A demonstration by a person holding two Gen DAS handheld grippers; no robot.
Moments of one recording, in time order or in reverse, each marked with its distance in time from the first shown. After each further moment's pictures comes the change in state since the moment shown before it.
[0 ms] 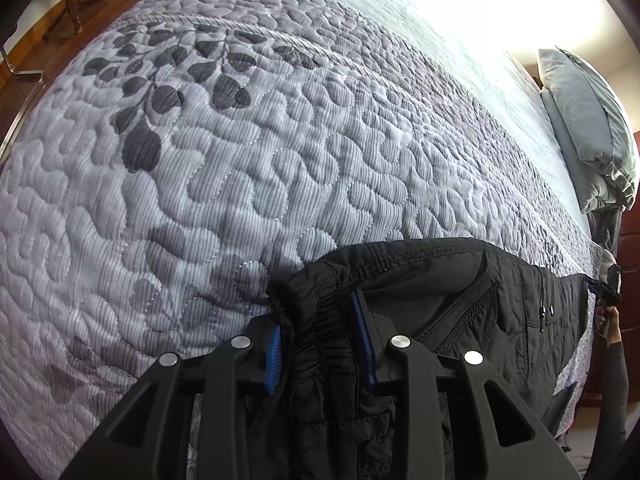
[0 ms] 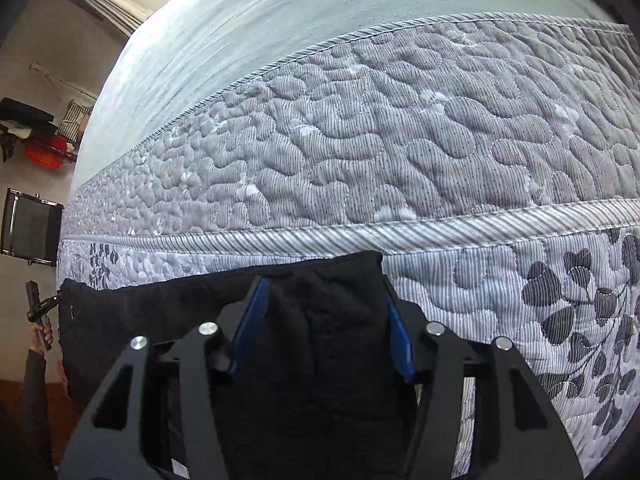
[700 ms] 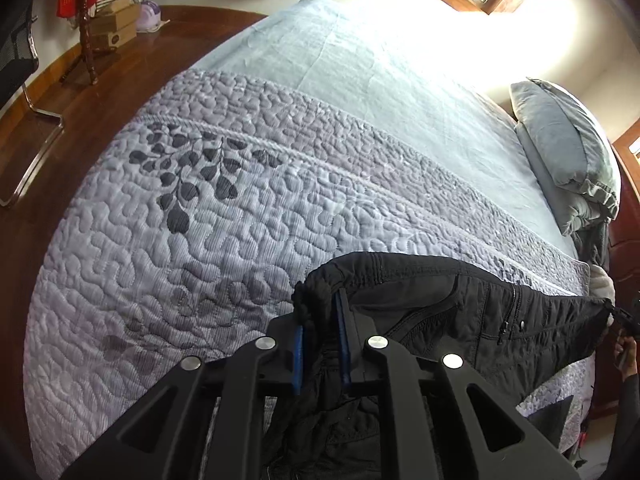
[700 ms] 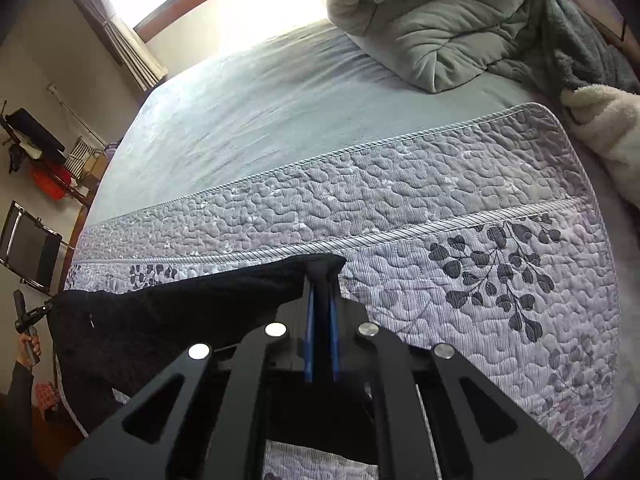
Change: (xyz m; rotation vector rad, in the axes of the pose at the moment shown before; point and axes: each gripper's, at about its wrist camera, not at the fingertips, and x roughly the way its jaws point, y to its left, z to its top) left arm -0.115 -0.044 -0.023 0.047 -0.235 0.006; right arm -0.180 0.050 -0.084 -0.010 -0.305 -0.065
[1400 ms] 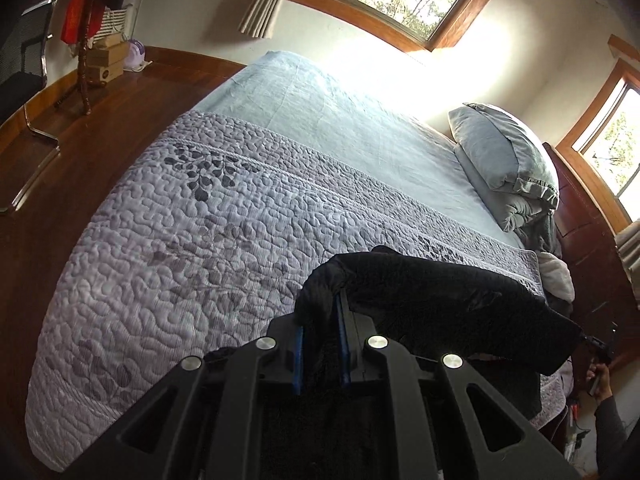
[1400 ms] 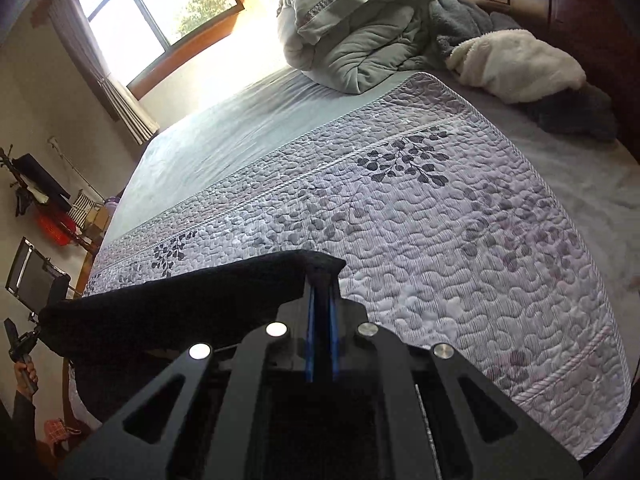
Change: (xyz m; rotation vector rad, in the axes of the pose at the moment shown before) left arm -0.153 -0.002 -0.128 0.035 -0.164 -0.133; right arm -0.157 -0.015 -0.235 0.156 -0.205 -0.032
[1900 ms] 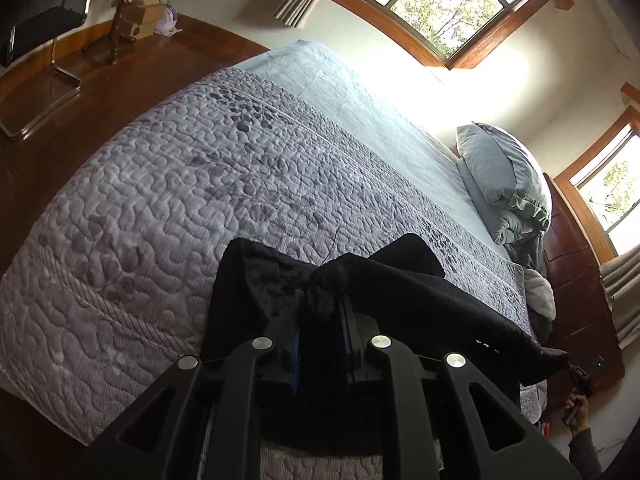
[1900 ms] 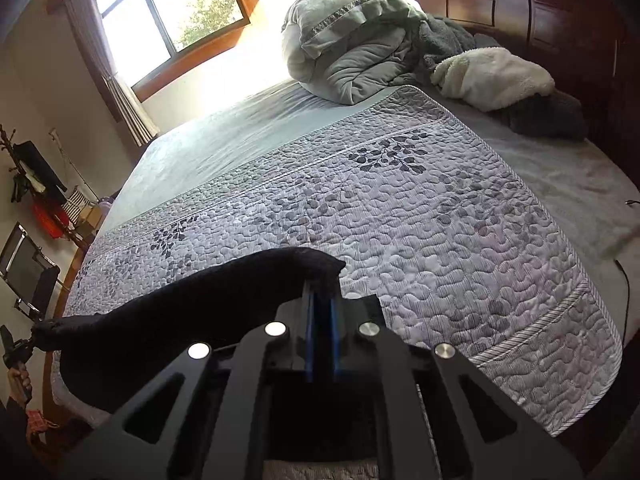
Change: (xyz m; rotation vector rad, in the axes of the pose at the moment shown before) left arm -0.021 0.054 -0.104 -0.150 -0.010 -0.057; right arm -0.051 0.011 -0.075 -0.048 -0.084 -0.052
